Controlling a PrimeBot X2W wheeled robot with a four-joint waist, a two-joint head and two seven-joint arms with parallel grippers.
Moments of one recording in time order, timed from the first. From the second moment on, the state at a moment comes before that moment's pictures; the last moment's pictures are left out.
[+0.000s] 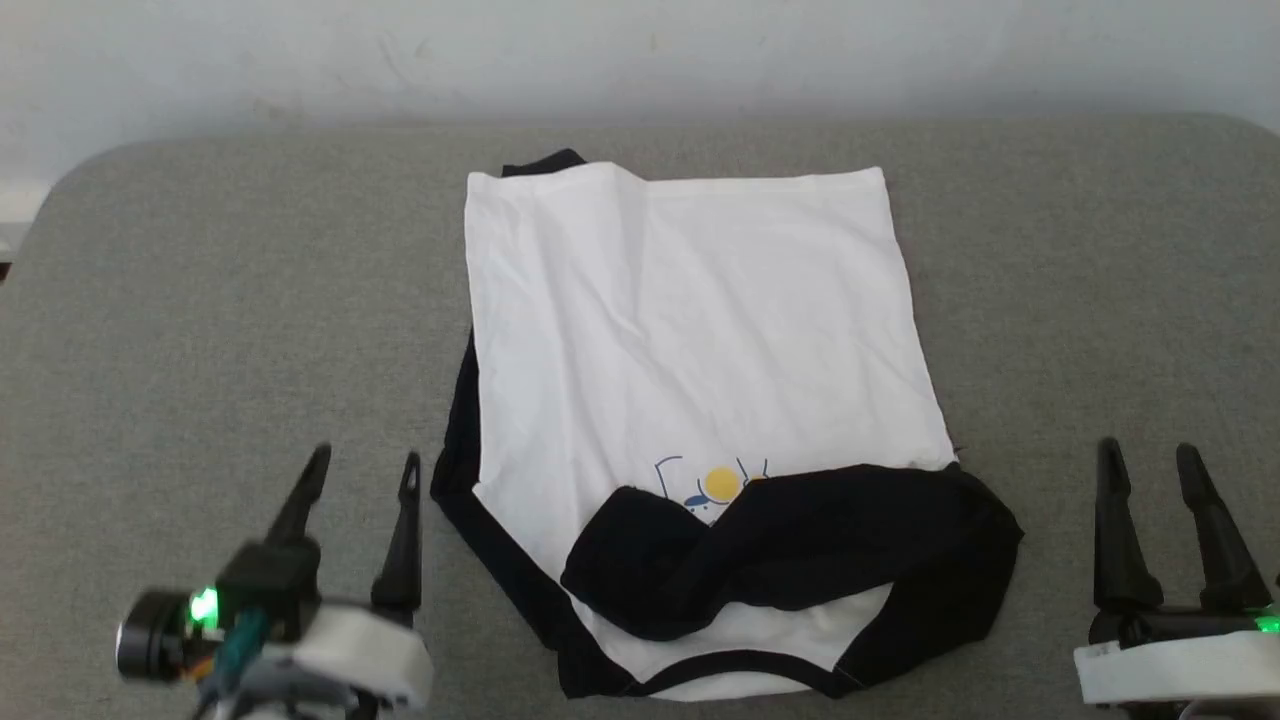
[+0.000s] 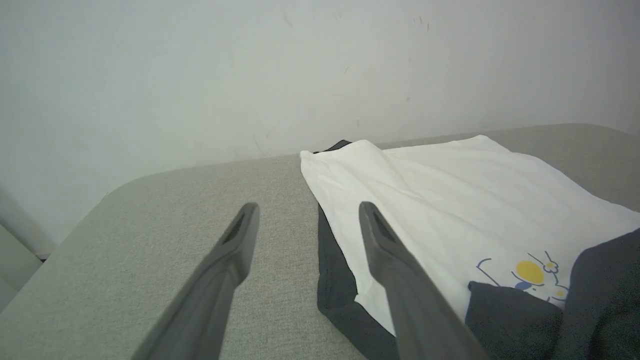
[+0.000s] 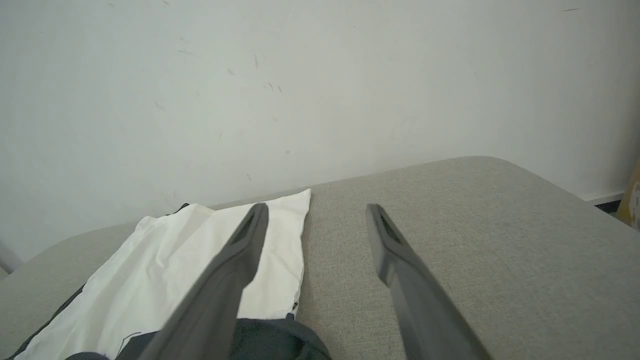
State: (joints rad) left arm 0.06 0.32 -0.22 -0.13 -0.22 0.19 -0.11; right arm 0.12 -0.05 -0.13 -0.08 0.31 0.13 -0.23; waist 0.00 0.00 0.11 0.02
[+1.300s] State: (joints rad) left arm -0.51 0.29 -0.28 0.46 -0.39 0.01 0.29; right arm 0.05 -0.05 -0.14 -0.13 0.27 0.13 -0.20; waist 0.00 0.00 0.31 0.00
